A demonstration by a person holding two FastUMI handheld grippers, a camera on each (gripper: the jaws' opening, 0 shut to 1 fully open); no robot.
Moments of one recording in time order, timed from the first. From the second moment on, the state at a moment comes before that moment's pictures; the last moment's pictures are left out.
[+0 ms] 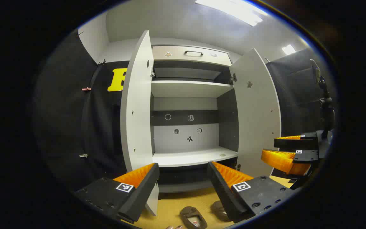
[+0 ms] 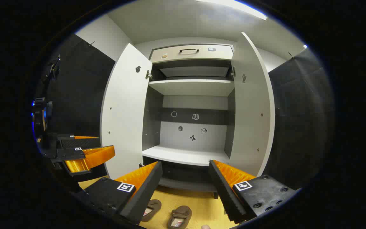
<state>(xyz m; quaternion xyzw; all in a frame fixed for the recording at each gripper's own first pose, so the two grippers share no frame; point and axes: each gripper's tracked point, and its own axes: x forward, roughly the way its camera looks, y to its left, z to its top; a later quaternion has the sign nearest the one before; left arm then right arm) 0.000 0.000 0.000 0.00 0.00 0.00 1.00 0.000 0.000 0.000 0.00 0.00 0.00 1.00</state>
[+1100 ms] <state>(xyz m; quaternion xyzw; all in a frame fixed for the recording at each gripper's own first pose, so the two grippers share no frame) -0.009 0.008 -0.009 -0.01 0.00 -0.01 1.00 -0.014 0.004 -0.016 -0.01 0.02 -0.02 1.00</state>
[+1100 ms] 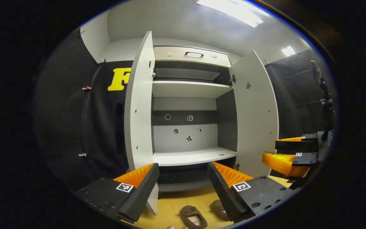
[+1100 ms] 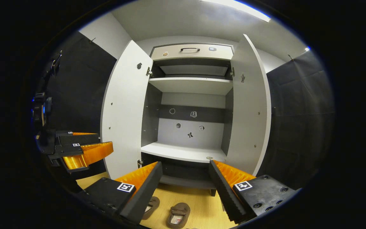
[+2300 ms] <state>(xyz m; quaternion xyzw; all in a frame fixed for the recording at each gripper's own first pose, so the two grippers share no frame) 0.035 -0.010 -0.093 -0.03 0.07 0.00 1.00 -0.004 0.039 -0.306 0.10 0.29 0.02 0.95</state>
